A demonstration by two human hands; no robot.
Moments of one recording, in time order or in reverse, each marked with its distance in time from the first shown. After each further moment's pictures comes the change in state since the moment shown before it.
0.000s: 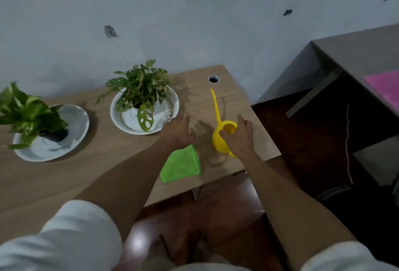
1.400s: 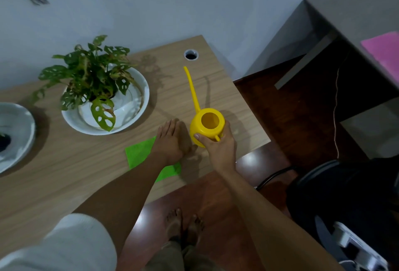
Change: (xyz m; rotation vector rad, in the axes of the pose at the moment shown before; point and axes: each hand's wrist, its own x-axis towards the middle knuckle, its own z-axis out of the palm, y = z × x) left_hand 0.050 0.008 0.138 -0.027 -0.193 0.072; right_hand 0.004 0.053 0.047 0.486 0.219 0.091
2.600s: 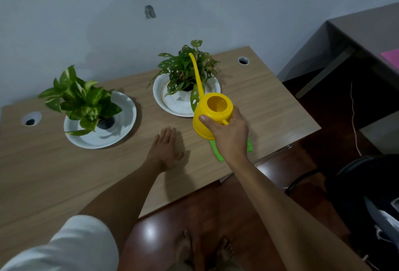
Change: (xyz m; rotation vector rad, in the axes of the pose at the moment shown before) left_hand -0.193 -0.253 -0.039 0.017 0.032 -0.018; right_hand -0.212 -0.159 0.160 0.031 0.058 -0.156
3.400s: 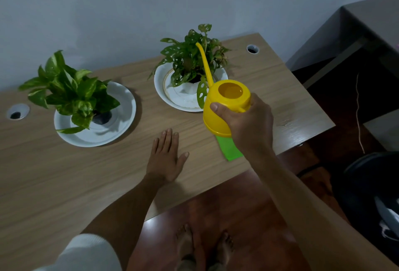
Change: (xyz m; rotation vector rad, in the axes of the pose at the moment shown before) left_hand 0.005 -0.033 0.075 -0.030 0.223 0.013; right_hand 0.017 -0.029 0.004 -0.258 0.027 -0.058
